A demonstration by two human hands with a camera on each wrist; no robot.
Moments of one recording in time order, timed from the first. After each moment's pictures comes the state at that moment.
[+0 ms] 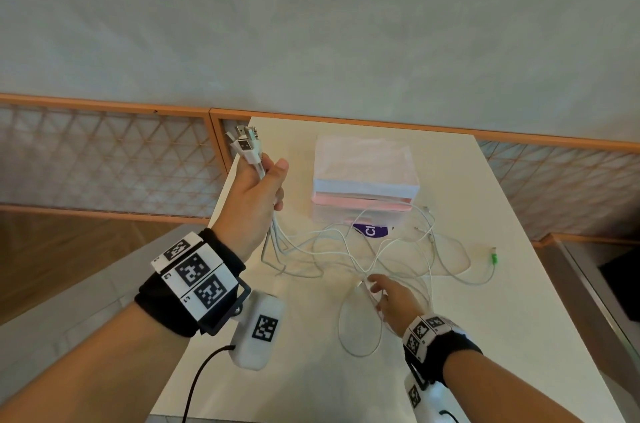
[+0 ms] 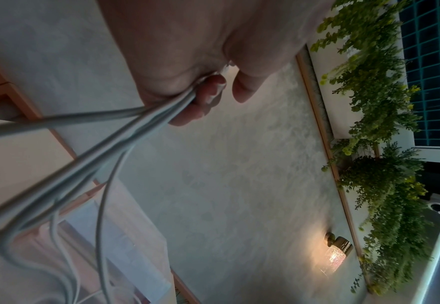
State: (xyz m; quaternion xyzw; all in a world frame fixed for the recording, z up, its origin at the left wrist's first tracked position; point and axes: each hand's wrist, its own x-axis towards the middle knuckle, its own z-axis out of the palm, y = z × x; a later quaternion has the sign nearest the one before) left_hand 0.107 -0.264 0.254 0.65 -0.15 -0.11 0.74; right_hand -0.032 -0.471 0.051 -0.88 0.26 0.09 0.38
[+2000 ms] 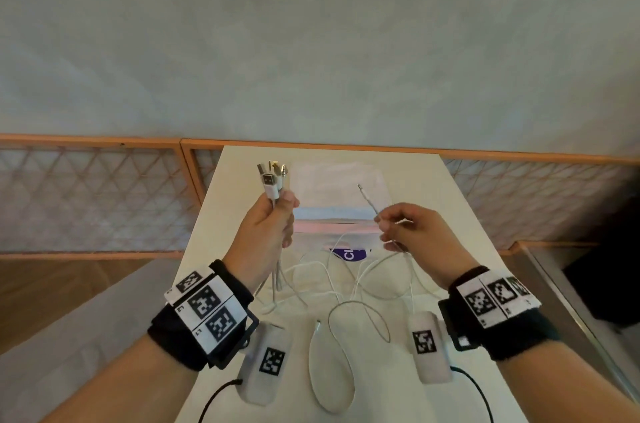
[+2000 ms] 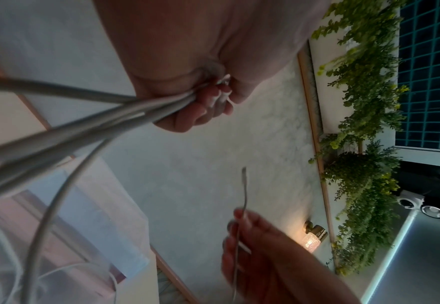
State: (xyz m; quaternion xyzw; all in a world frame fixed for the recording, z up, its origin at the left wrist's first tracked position) left_hand 0.100 -0.297 0.249 0.63 -0.18 -0.19 0.73; right_hand -0.012 -0.492 0.253 -0.76 0.20 -0.13 0.60
